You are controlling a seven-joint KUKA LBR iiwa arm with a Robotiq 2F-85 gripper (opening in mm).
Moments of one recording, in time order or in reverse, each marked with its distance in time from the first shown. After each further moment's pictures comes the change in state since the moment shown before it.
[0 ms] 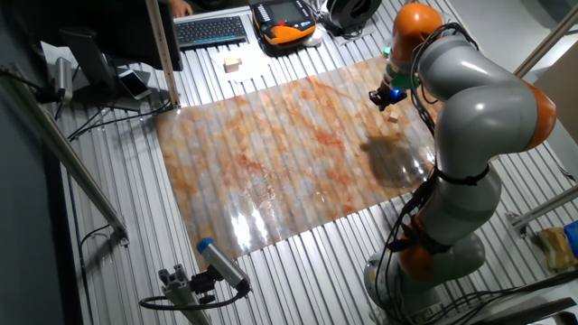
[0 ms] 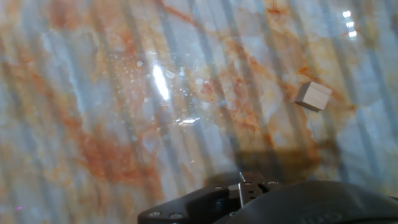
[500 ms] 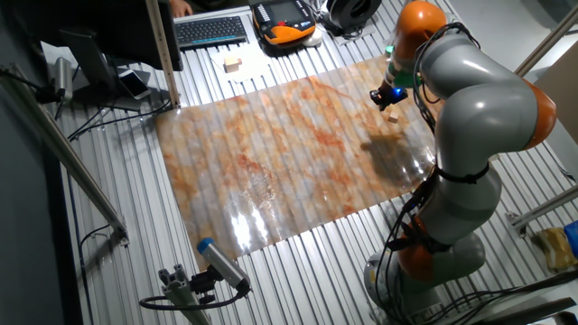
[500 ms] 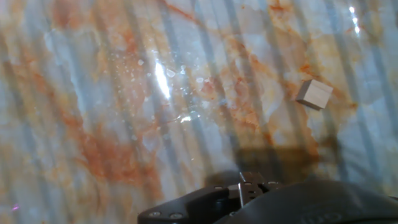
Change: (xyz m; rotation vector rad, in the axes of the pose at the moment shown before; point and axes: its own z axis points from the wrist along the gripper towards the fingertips) arm -0.003 -0.007 0.003 0.048 -0.017 -0.004
